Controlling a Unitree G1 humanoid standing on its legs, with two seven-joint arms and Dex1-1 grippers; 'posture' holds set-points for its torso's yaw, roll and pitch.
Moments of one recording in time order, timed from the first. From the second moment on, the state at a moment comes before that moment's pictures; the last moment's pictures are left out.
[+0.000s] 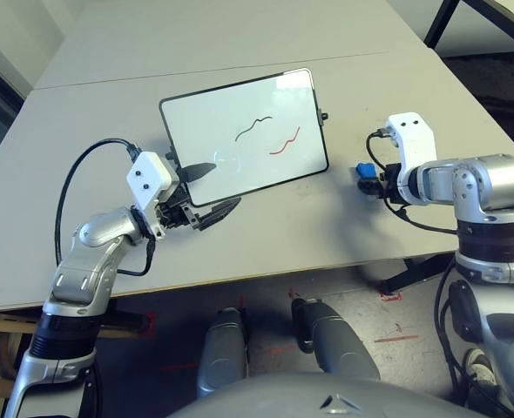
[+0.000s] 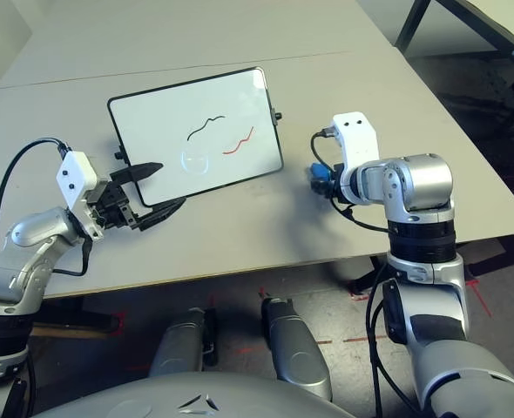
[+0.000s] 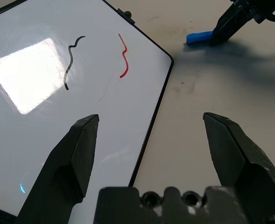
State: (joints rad) left arm -0.14 0.63 0.07 -0.25 -0.42 0.25 -0.84; right arm -0.67 -0.42 -0.07 -0.08 0.29 1.55 0.18
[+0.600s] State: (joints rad) left arm -0.15 0.63 0.06 -0.18 -0.40 0.22 -0.85; right arm -0.69 -0.72 0.35 -0.15 0.10 0.99 0.42
